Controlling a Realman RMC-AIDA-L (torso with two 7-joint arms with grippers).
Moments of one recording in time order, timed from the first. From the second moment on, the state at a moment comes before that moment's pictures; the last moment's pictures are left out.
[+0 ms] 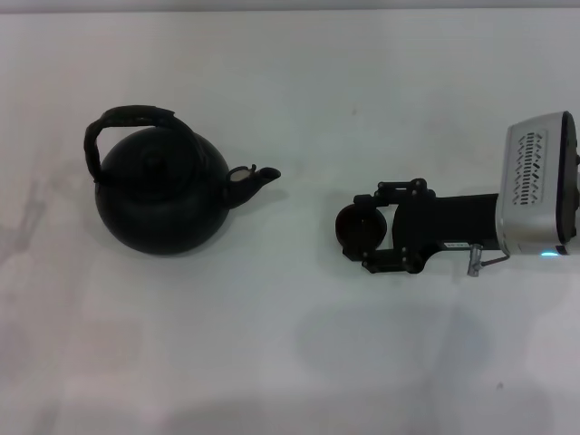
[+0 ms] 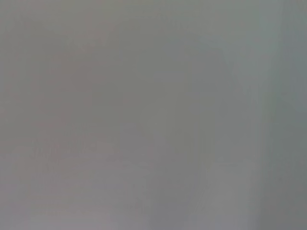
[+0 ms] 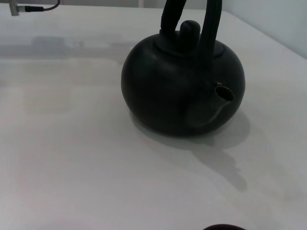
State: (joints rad) left arm -0.19 -2.08 1.07 -0.07 0.45 1.56 -0.35; right arm 0.41 2.01 -1.60 -0.65 1.61 1.04 -2.04
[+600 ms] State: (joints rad) left arm -0.18 -2.08 1.07 -0.07 0.45 1.56 -0.35; right arm 0.41 2.01 -1.60 -0.65 1.61 1.04 -2.04
